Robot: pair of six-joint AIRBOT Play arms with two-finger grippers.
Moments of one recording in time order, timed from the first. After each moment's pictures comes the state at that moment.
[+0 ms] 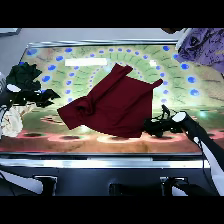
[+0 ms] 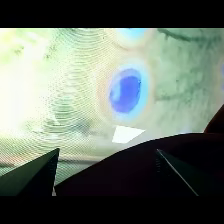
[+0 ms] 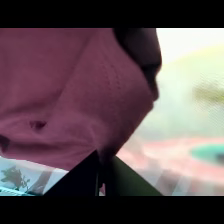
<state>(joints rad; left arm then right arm) 0.28 -1.79 1.43 0.90 -1.03 -1.34 0.03 -1.30 0.72 -0.85 0.95 1.60</state>
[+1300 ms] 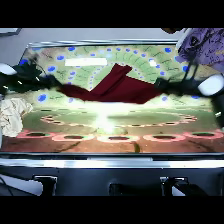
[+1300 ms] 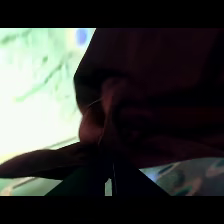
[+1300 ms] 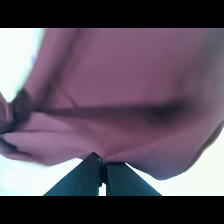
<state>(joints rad) 0.17 -1.69 1.73 0.77 -1.31 -1.24 0.03 -1.16 1.33 -1.11 0.99 1.64</state>
